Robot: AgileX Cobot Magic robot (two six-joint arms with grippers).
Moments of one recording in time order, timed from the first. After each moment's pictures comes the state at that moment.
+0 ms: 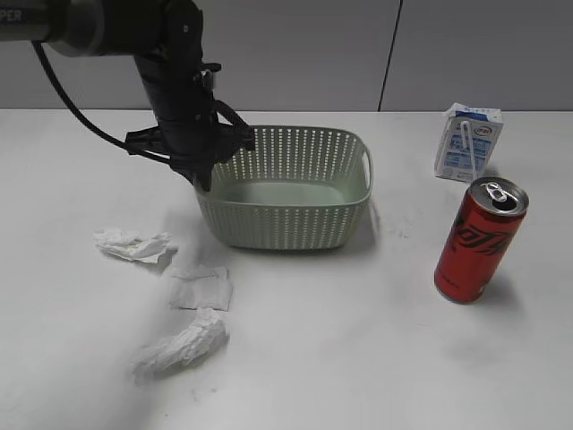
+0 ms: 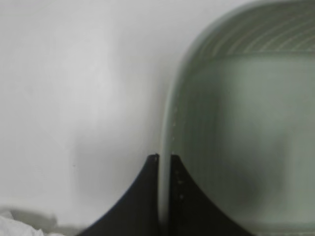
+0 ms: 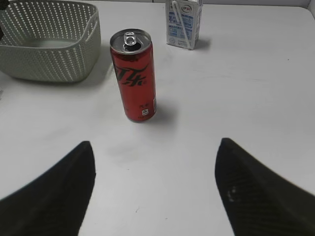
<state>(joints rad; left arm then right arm) -0.49 2.23 -1.80 -0.10 1.03 -0.36 0.07 0.00 -0.42 0.13 0.95 -0.05</state>
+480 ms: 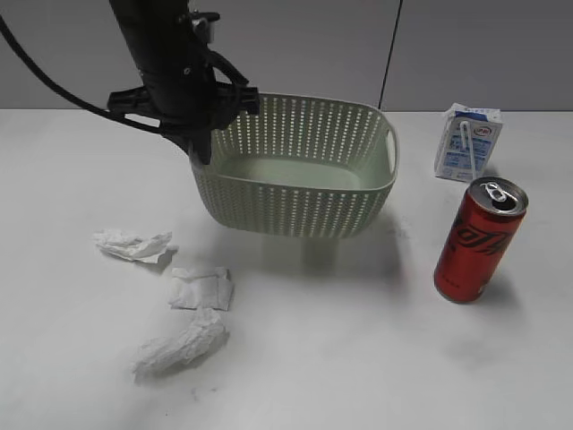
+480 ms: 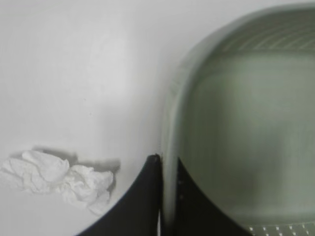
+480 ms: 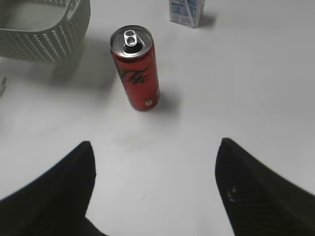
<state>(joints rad) -0.54 2.05 -1.76 -0.11 1.13 -0.36 0.07 0.39 -0.64 0.13 0.99 -0.04</state>
